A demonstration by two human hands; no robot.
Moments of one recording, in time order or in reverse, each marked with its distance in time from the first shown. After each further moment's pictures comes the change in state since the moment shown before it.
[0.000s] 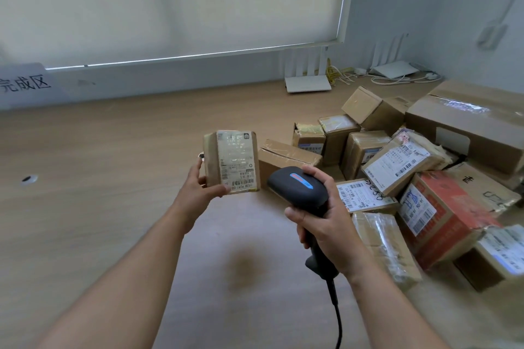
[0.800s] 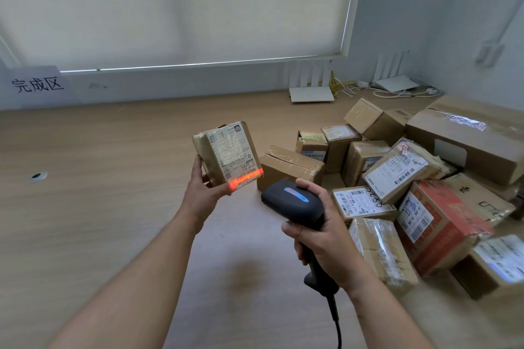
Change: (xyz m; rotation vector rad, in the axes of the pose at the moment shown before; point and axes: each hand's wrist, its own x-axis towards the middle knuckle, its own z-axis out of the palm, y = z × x) left_hand -0.014 0.003 0.005 -0.116 0.089 0.120; right_hand -0.020 -0.006 0.012 -0.016 -0.093 0.027
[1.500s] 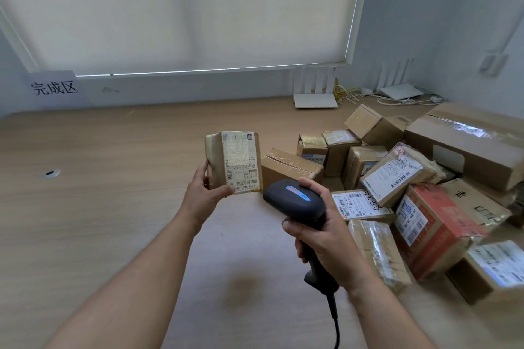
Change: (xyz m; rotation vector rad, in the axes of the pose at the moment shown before) left_hand -0.022 0.007 0.002 0.109 0.034 -0.005; right_hand -0.012 -0.011 -0.009 -0.033 -0.018 -0.018
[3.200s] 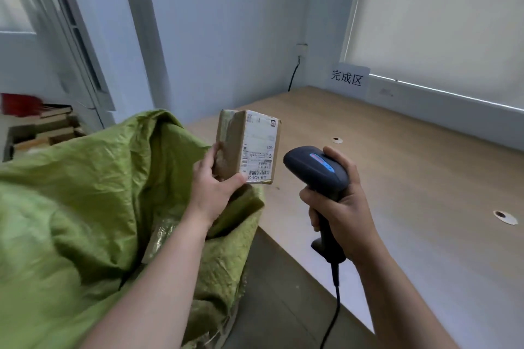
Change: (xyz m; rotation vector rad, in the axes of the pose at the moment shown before) left_hand -0.335 -0.084 -0.473 0.092 1.015 0.052; right_hand -0.071 -0.030 0.502 0.149 -0.704 -0.138
